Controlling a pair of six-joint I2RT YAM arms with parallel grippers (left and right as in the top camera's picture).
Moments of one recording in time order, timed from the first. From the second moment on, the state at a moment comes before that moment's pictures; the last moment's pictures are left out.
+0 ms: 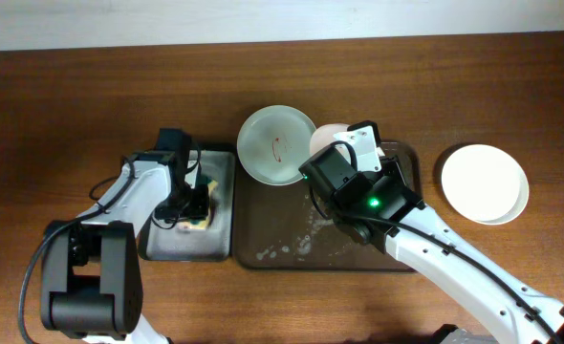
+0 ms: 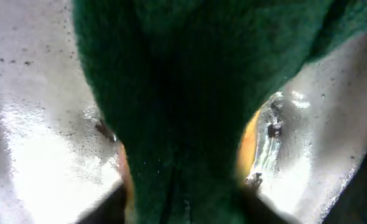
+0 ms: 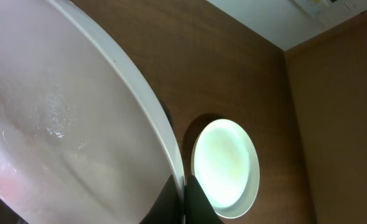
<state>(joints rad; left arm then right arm) -0.09 1.82 1.09 -0.83 0.04 -0.12 0.69 1.44 1.17 -0.91 0.90 0.28</state>
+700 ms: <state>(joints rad) -0.09 1.82 1.17 -0.68 0.04 -0.13 0.69 1.44 1.17 -0.91 0.88 0.28</state>
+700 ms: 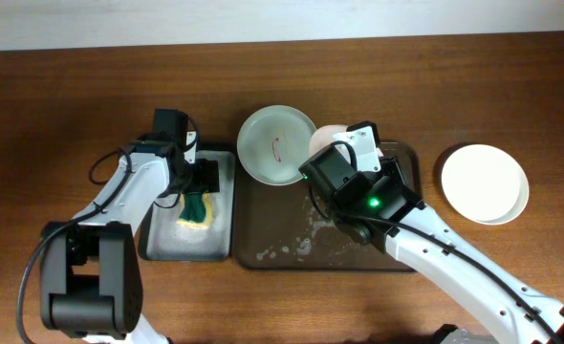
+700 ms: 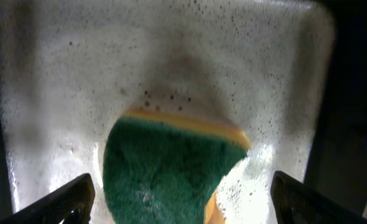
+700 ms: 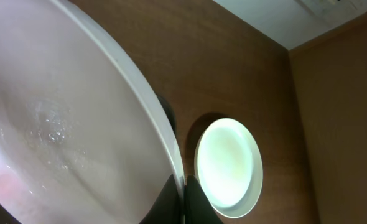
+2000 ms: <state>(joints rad) -0.14 1.83 1.11 -0.71 0.05 -0.13 0.69 1.44 1.17 -0.91 0.87 0.28</state>
